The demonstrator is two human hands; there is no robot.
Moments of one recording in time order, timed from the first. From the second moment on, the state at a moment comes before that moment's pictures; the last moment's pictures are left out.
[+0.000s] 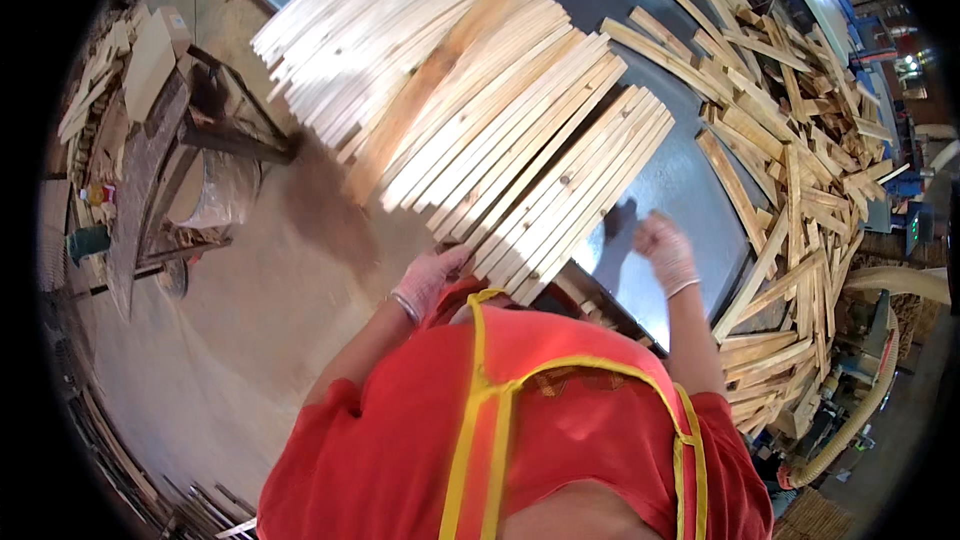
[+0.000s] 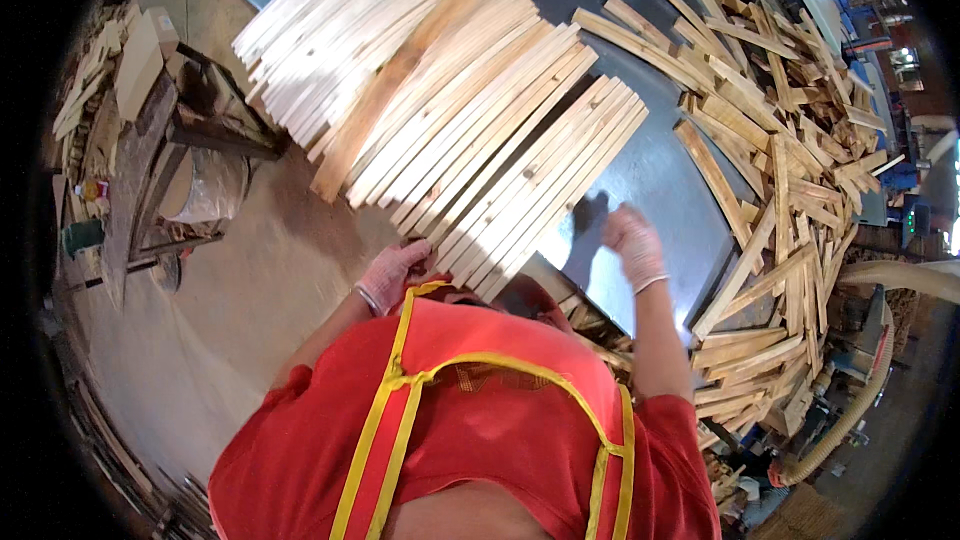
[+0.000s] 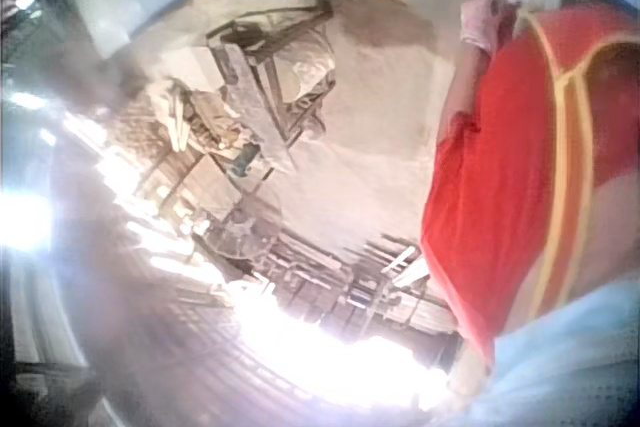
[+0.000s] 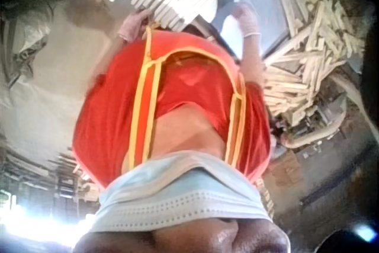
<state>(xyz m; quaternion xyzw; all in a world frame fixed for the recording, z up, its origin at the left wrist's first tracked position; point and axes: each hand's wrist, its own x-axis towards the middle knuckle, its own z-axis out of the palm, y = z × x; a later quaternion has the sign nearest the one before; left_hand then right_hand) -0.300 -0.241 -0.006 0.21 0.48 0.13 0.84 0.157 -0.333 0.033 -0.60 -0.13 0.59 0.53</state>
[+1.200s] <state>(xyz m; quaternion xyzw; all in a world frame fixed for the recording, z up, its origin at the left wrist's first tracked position) -0.167 -0.025 0.015 0.93 0.26 0.16 0.22 0.043 -0.026 0.074 -0.74 -0.34 0.55 0.18</state>
